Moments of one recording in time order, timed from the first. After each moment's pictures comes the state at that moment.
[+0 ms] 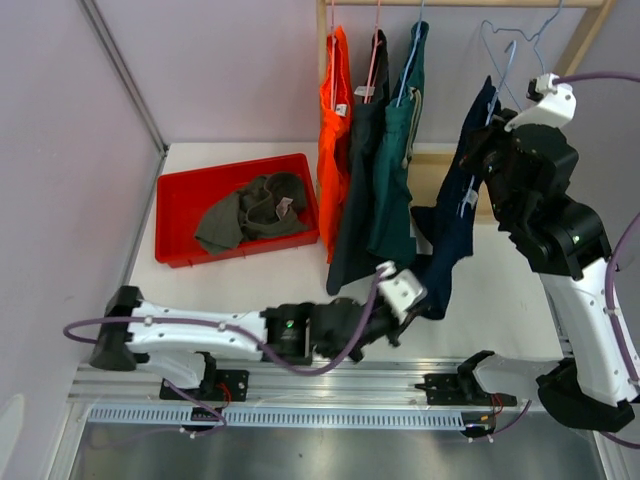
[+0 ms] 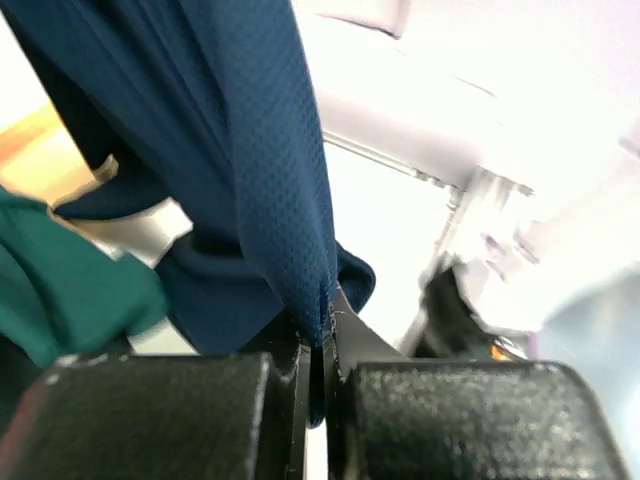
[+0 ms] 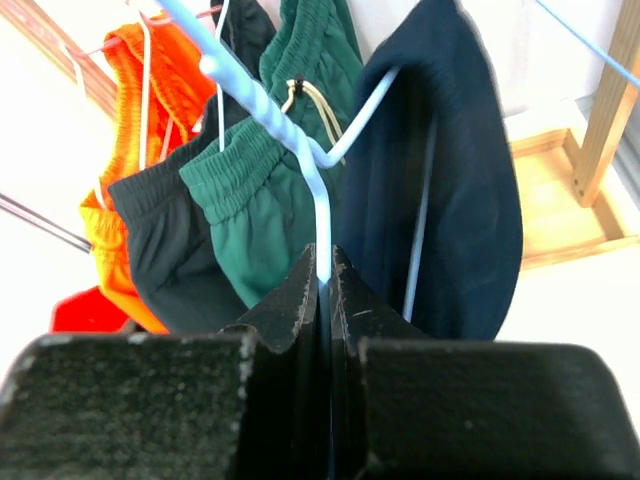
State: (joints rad) left arm -1.51 1.45 1.26 0.09 -0.43 -0.11; right arm 0.55 1.17 1.83 -0.73 0.60 0.40
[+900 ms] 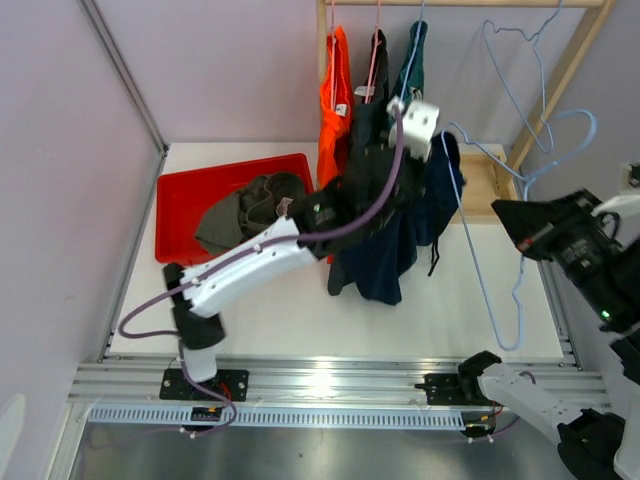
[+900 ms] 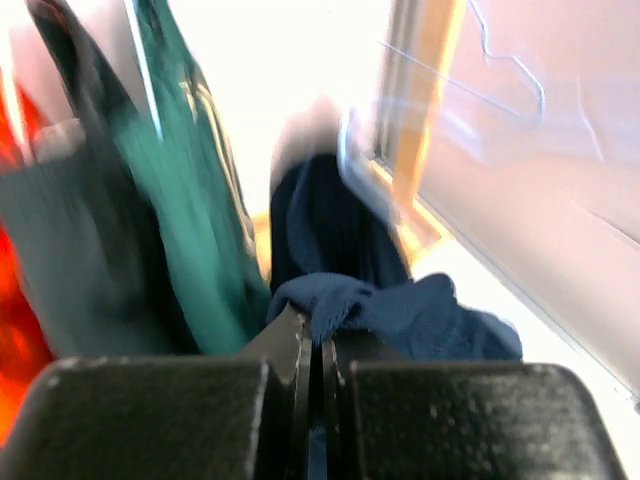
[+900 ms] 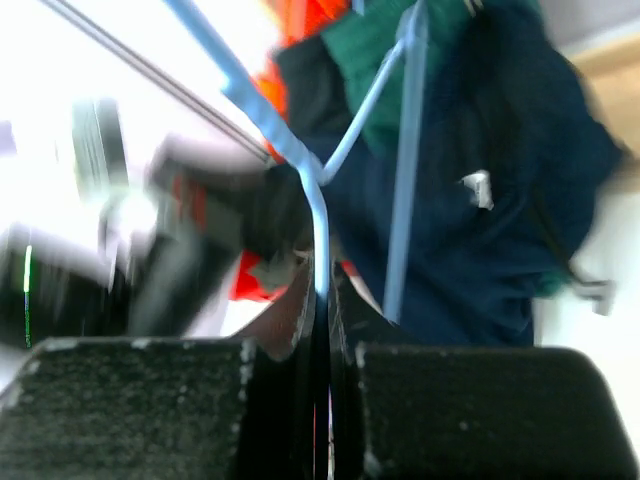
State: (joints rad) left arm -1.18 1.76 1.99 -0.25 -0.61 -0.05; right arm 0.50 0.88 1.85 -1.04 0.18 0.70
